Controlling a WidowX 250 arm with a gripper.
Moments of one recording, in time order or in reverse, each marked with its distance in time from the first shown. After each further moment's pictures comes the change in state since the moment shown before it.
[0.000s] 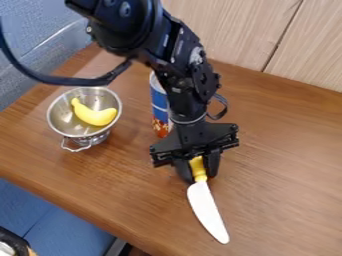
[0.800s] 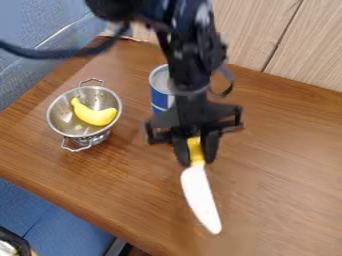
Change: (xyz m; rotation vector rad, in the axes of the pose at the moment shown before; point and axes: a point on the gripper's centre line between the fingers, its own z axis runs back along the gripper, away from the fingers) arm -0.004 -0.010 0.054 0.003 0.002 -0.086
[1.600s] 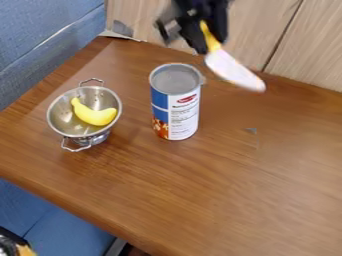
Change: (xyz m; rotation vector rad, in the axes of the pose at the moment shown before) arm 0.125 -0.018 0.061 -0.186 -0.143 0.469
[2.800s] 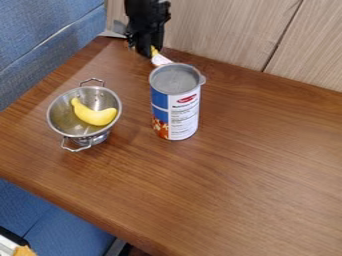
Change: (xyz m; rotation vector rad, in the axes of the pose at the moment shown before) arm 0.140 0.032 -0.105 0.302 -0.198 0.288
